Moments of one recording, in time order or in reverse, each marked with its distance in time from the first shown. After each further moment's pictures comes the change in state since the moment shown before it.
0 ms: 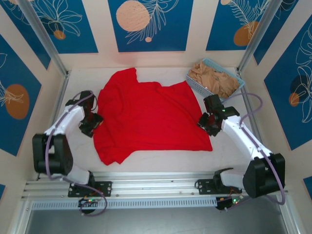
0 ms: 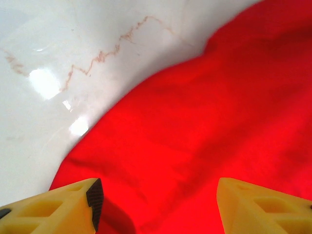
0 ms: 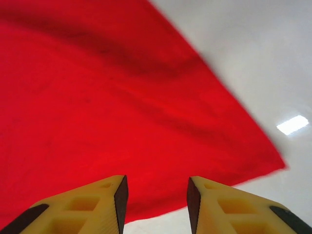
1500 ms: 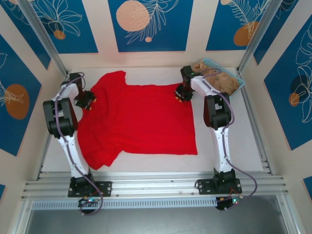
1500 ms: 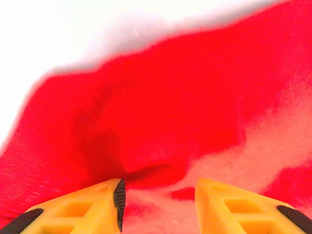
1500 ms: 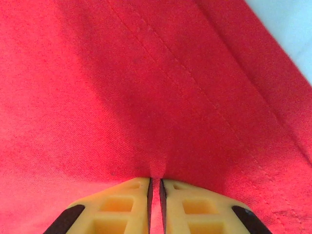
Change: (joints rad) left arm 0.195 0.618 0.624 0.157 0.183 0.191; right arm -0.014 1.136 1.056 -0.005 -0.146 0.045
